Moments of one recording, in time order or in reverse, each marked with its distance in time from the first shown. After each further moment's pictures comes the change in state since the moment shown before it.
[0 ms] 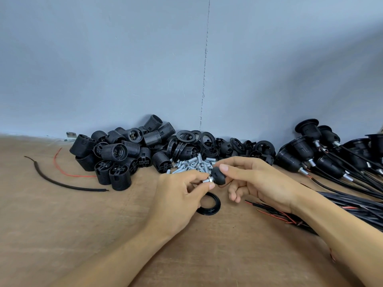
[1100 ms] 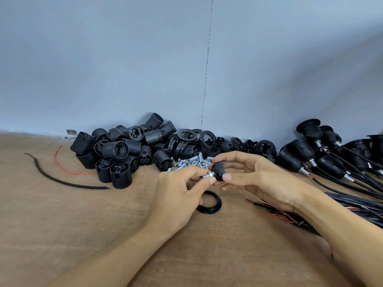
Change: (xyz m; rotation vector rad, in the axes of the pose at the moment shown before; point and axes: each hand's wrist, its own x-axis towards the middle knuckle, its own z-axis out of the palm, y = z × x) left_hand 0.001 0.002 0.000 -0.032 0.046 -0.015; right_hand 0.002 0.003 -0.004 0.052 -0.087 -0.109
